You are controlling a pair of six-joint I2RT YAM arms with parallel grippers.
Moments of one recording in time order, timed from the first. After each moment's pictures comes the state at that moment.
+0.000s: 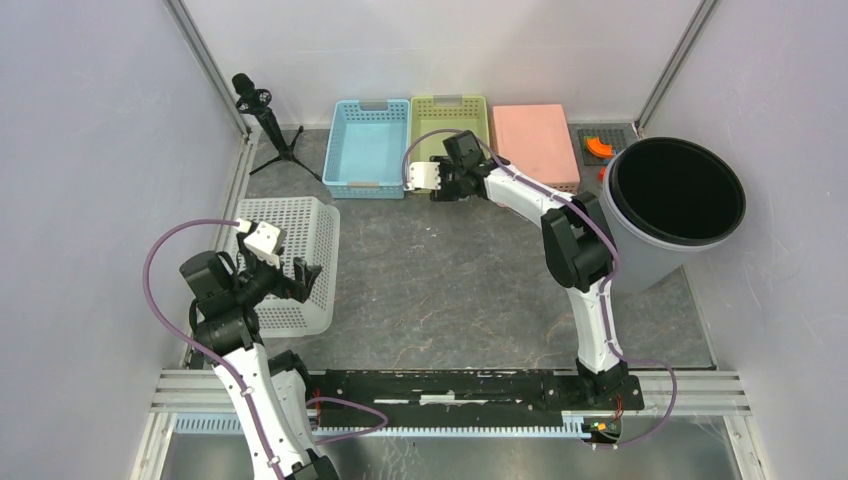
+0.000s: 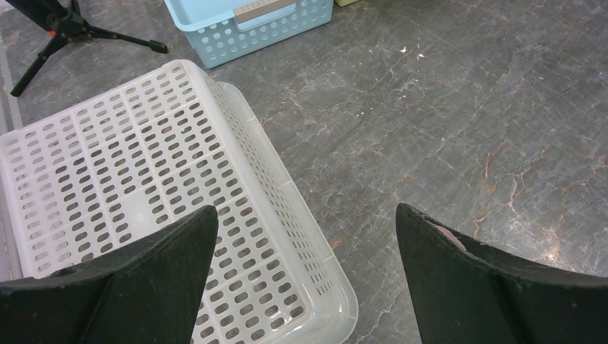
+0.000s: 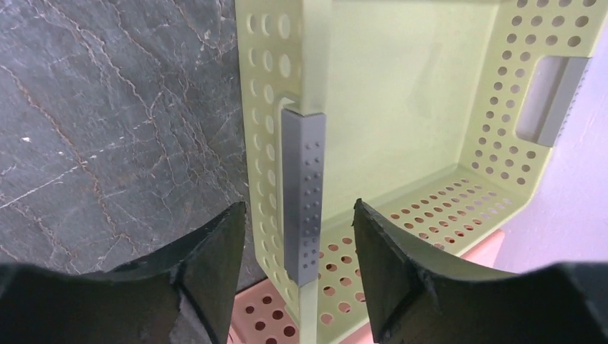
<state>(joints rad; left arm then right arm) 0.52 0.53 0.70 -0.72 0.89 0.50 0.55 2.18 1.73 -0.38 -0.03 -1.14</state>
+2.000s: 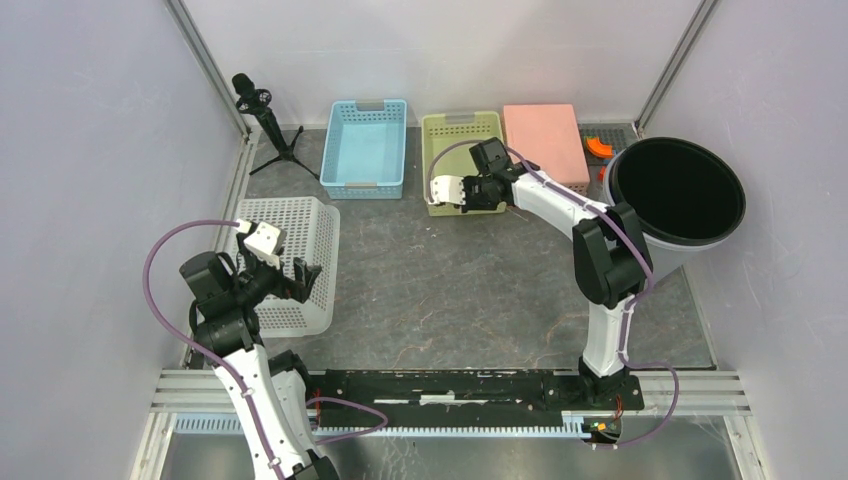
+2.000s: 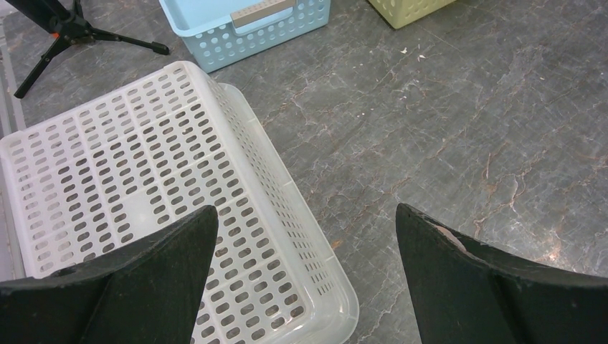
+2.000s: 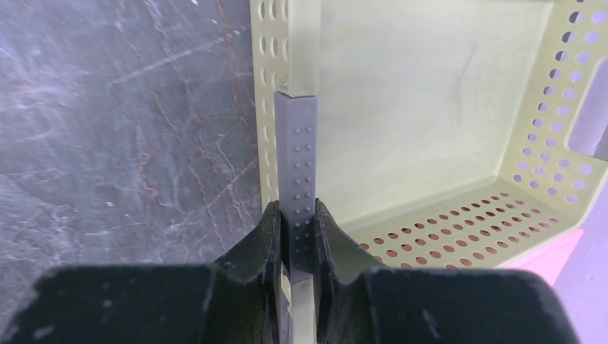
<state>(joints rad) 0.52 0.53 0.70 -0.72 0.89 0.50 0.47 1.97 1.52 -0.53 -0.17 -1.19</state>
